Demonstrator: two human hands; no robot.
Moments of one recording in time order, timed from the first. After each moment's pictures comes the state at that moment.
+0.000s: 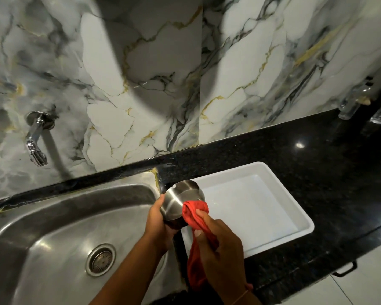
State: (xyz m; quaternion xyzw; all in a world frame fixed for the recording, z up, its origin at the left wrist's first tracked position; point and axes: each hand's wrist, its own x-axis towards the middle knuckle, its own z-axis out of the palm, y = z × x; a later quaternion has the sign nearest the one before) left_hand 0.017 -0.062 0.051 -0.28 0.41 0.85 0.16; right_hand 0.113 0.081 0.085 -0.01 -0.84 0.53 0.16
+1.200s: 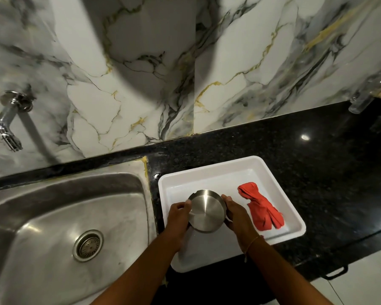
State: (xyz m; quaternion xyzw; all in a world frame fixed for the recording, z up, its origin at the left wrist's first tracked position) left_hand 0.001 0.022 -0.009 -0.31 0.63 0.69 0.17; right_hand -0.004 0.192 -0.021 -0.25 -0.62 0.73 -0.14
